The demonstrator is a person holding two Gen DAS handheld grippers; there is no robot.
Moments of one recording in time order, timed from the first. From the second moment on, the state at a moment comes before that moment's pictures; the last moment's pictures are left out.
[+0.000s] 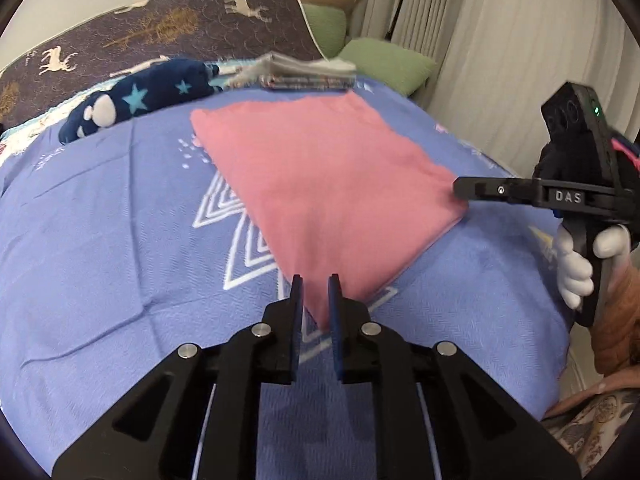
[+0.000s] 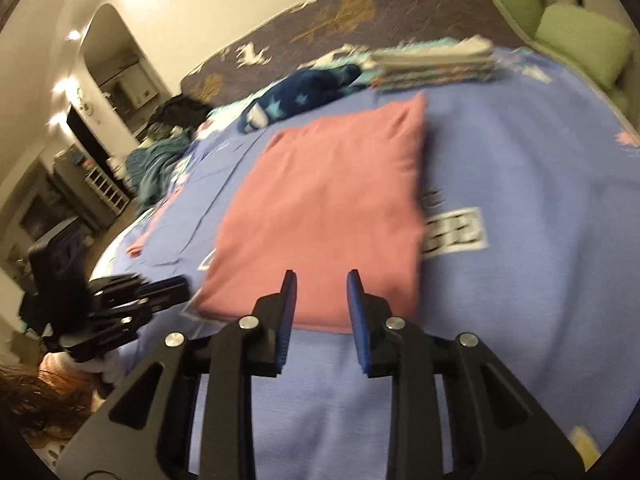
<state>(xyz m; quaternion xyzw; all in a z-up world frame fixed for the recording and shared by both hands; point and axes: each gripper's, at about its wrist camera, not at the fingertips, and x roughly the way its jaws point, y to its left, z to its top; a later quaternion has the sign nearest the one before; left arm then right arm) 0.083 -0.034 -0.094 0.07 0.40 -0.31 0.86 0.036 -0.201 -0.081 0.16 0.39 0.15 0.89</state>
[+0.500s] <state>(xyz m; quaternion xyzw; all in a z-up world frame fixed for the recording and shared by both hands) 0.108 -0.033 -0.078 0.03 0.39 -0.32 0.87 0.051 -0.223 -0.072 0.16 0.38 0.11 0.90</state>
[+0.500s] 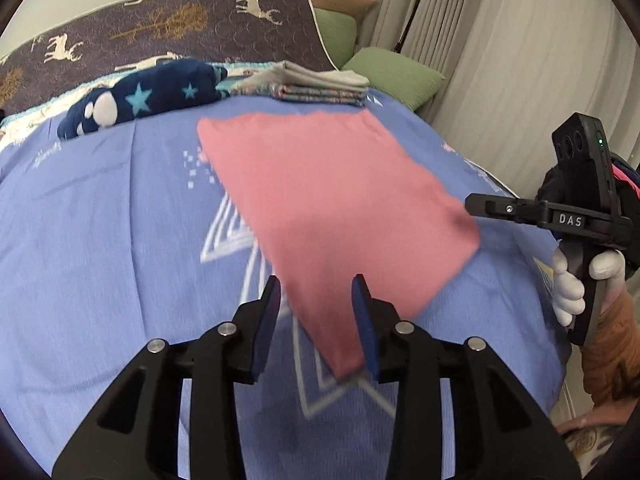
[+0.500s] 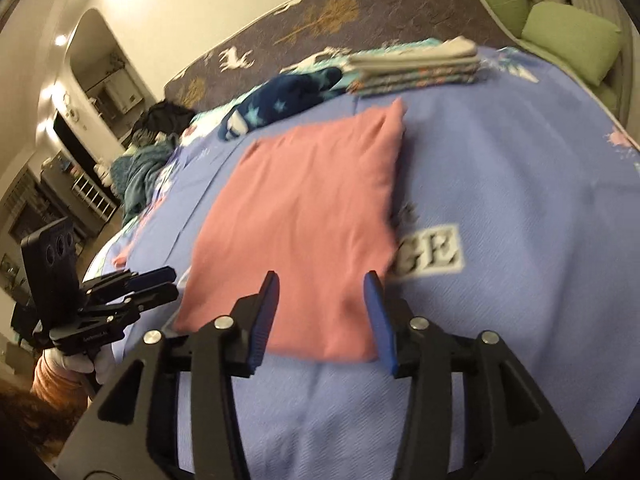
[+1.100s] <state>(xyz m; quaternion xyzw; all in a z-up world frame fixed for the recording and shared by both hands) 0.153 -0.046 -0.083 0.01 0.41 -0.32 0.86 0.096 -0.243 -0.082 0.17 0.41 0.09 0.89</state>
